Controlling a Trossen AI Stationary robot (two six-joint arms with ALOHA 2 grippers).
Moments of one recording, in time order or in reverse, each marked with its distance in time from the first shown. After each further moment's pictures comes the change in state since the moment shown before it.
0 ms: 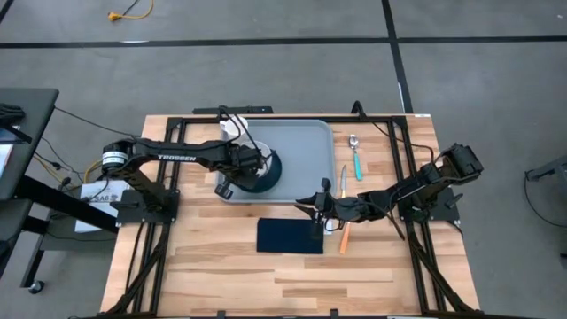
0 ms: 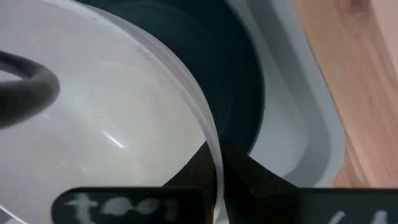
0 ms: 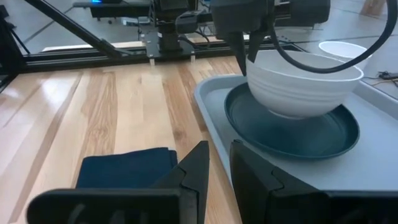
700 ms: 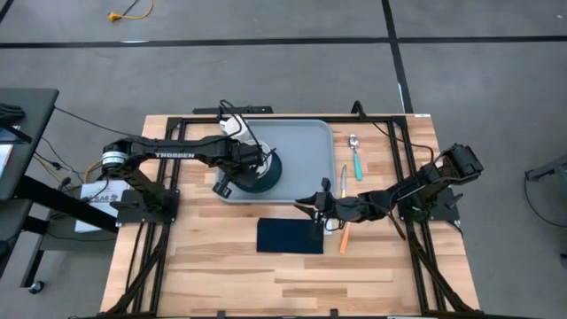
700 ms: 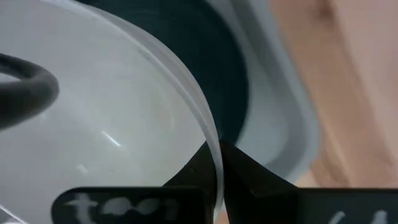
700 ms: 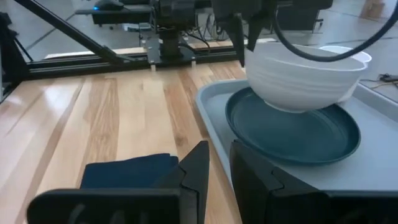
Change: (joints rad) left arm 0.000 0.000 0.101 -0.128 0.030 -0.002; right arm 0.001 0.000 0.000 0.024 0.002 -0.001
